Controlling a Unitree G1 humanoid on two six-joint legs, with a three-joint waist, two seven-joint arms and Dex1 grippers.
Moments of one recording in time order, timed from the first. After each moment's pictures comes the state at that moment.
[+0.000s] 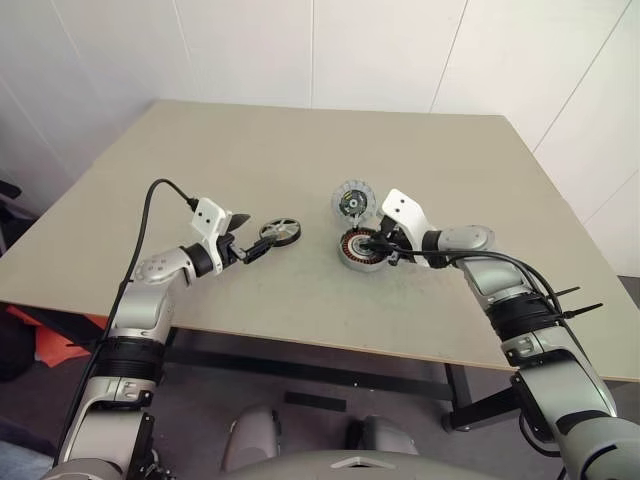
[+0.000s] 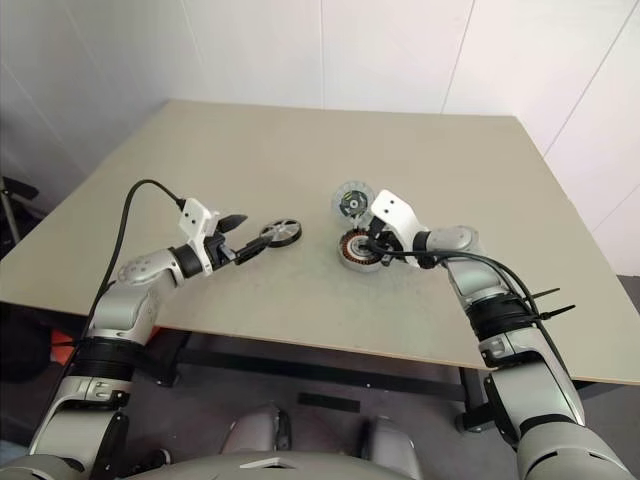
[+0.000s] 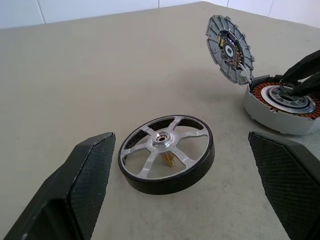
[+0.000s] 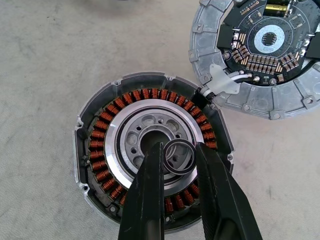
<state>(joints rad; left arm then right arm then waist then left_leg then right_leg) -0.38 0.41 0.04 0.19 -0.30 0.27 -0.76 -0.62 -0.52 0.23 0.37 0.00 0.34 0.90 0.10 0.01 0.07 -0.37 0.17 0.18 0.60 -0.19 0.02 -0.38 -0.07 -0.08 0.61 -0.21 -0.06</state>
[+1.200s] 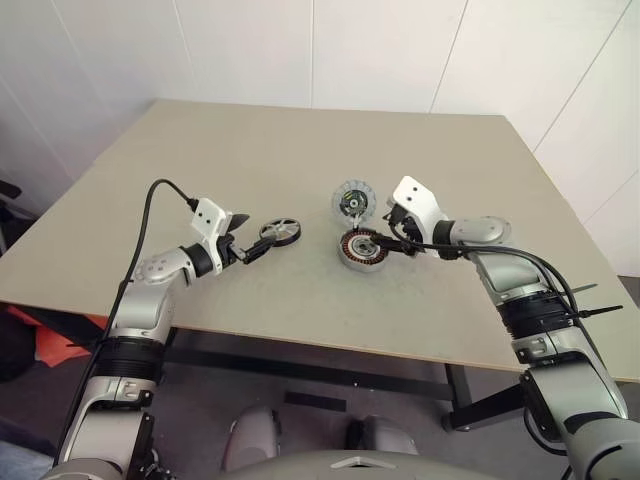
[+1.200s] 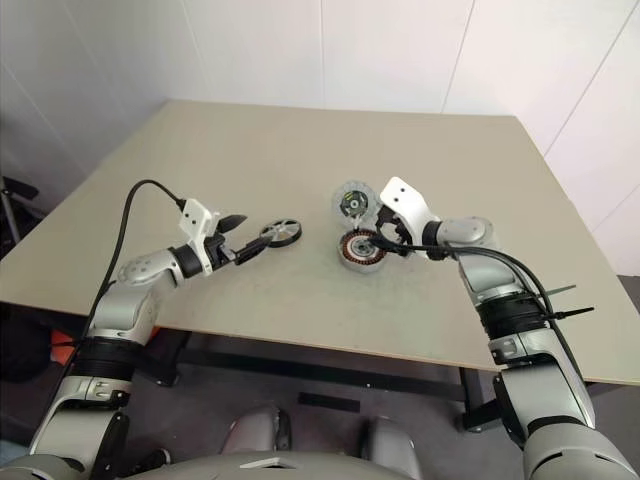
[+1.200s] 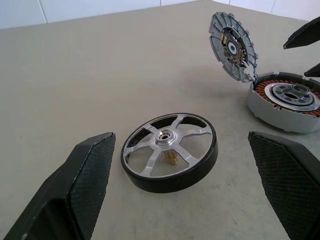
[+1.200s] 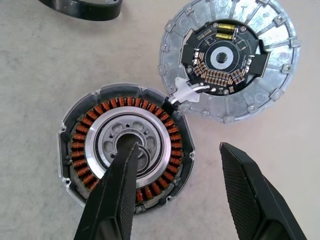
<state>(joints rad) -0.38 0.41 0.04 0.20 -0.29 0.26 -0.76 -0.60 -0.56 0.19 0.27 0.00 0.38 0.89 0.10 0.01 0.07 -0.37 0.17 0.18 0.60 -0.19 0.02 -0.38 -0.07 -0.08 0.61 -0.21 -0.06</state>
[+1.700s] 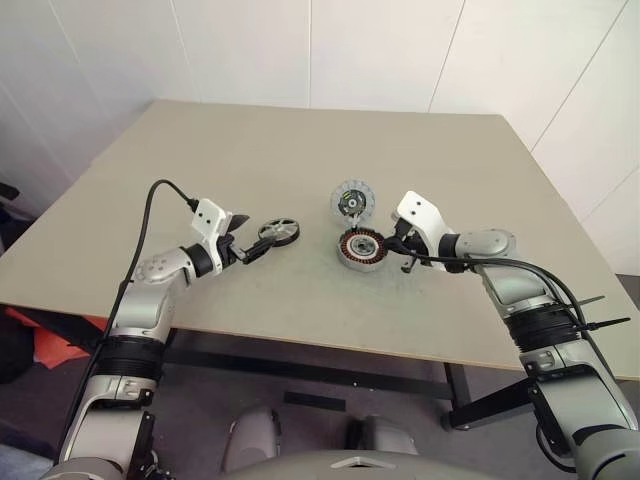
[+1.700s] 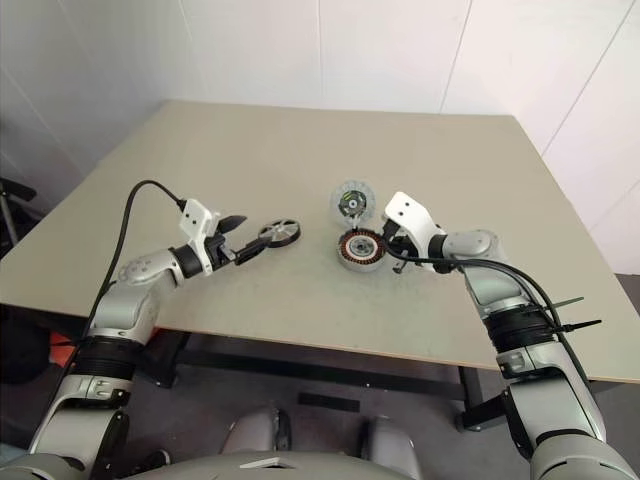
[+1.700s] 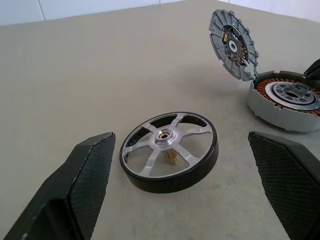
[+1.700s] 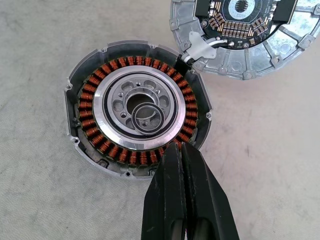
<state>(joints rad) -0.39 0.41 0.04 0.22 -0.29 0.26 -0.76 -0.54 -0.59 0.19 0.25 0.00 0.40 0.90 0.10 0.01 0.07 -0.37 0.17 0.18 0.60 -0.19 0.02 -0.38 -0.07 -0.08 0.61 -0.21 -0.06</state>
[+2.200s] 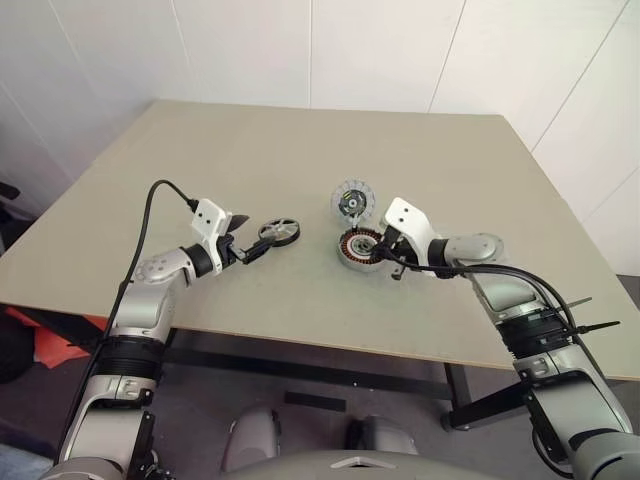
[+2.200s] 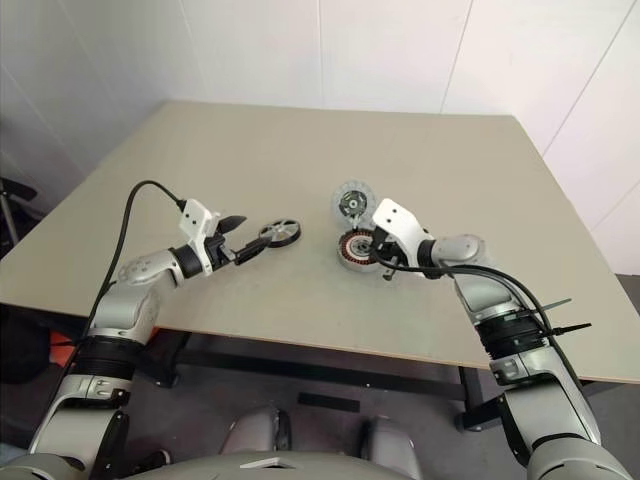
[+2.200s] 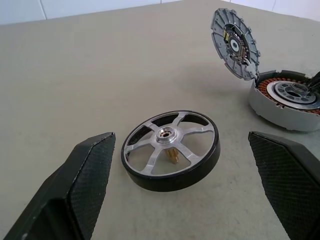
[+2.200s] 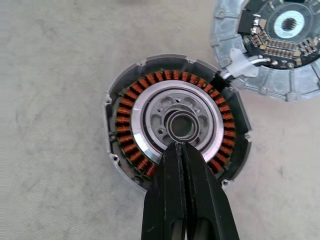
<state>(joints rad) -0.39 0.41 0.04 0.22 -0.29 0.26 -0.76 -0.52 -0.56 0.23 0.18 0.00 0.42 0.90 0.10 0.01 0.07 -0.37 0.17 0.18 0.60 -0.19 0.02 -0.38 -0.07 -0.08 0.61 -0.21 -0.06</state>
